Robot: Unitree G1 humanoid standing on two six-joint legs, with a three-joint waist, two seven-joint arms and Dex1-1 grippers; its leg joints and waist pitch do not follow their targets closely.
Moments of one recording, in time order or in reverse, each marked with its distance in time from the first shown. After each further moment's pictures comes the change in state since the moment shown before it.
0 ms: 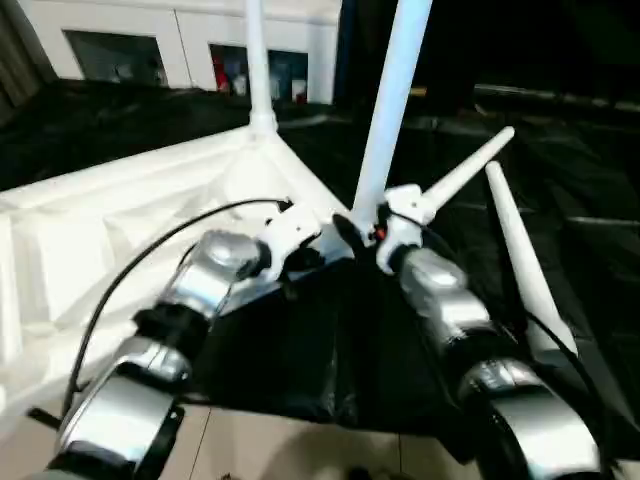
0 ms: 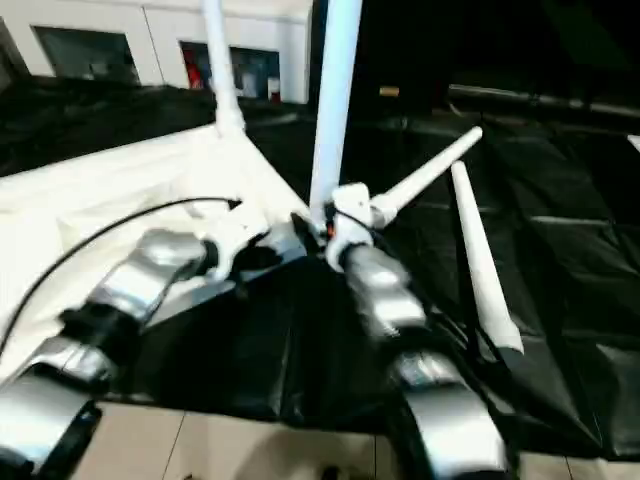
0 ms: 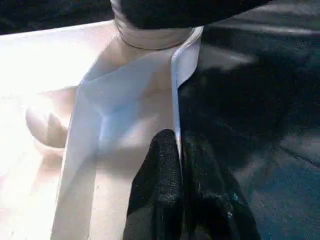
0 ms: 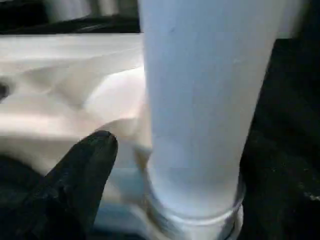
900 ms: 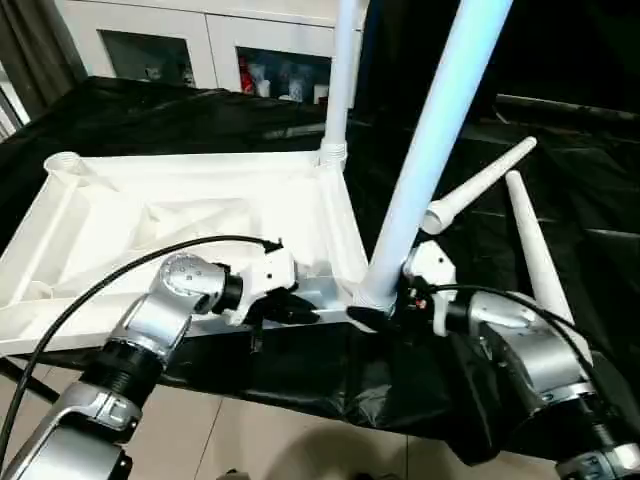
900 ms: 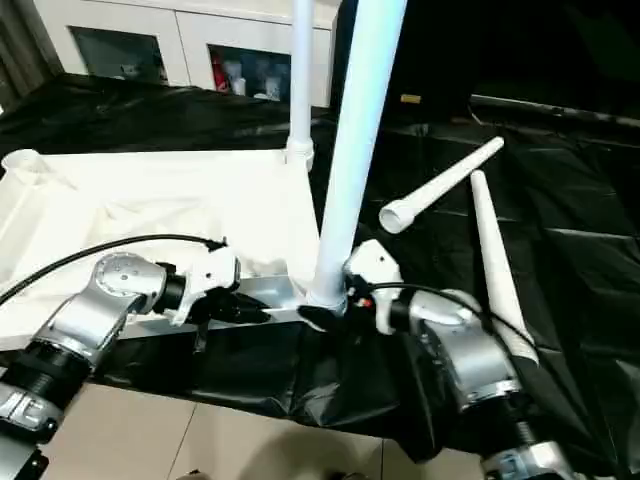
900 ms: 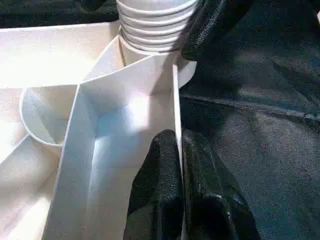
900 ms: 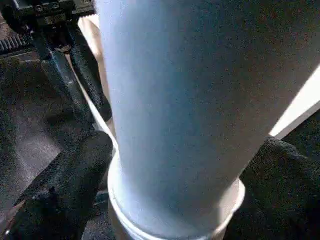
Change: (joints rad) left arm 0.181 0.124 -0.036 -0.241 -0.099 -0.100 -0.347; right arm 0.261 -0.226 0.151 -0.403 0.006 0.099 0.323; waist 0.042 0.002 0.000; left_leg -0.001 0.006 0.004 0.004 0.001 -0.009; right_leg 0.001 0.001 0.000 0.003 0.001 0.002
